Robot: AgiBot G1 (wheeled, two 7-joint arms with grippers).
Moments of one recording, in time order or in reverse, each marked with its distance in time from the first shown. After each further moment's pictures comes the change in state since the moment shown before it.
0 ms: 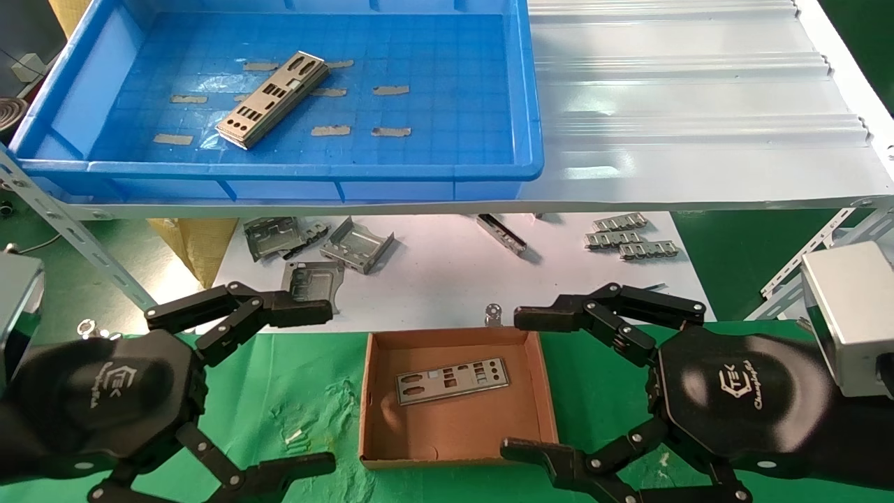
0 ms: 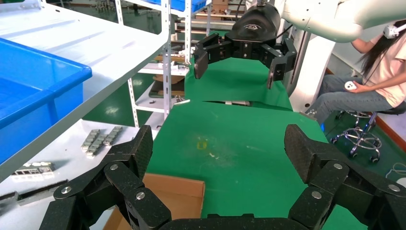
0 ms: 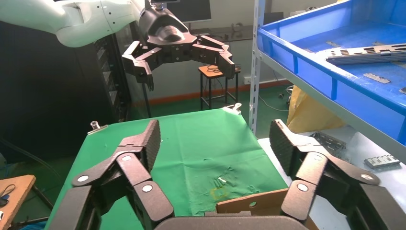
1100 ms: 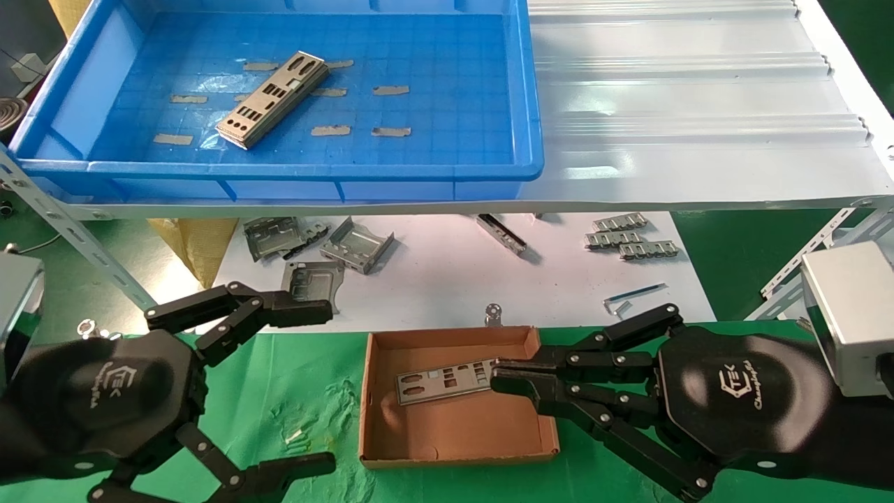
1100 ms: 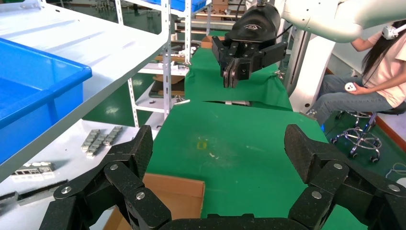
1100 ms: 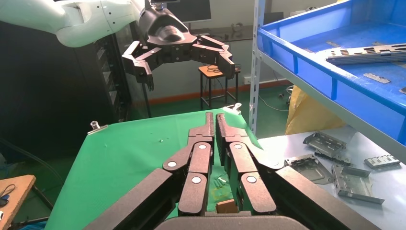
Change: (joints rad) left arm -0.009 0.000 0.001 -0.001 0.006 -0.003 0.000; right arm 0.000 0.000 0.000 0.000 0.000 0.000 0.000
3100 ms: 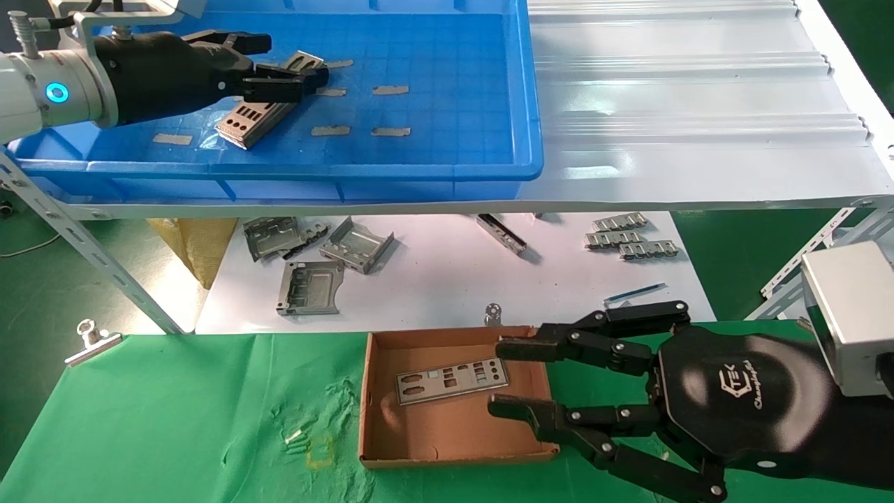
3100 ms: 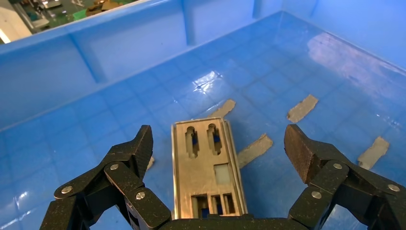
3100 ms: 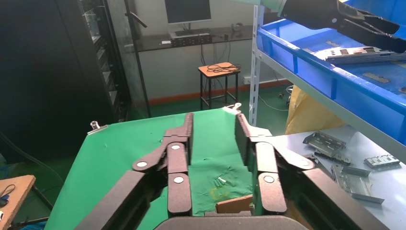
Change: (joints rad) left arm -0.889 0.547 0.210 1.258 0.588 -0.487 0.220; right arm 0.001 0.001 -0.002 -0.001 0.001 0.000 -0.001
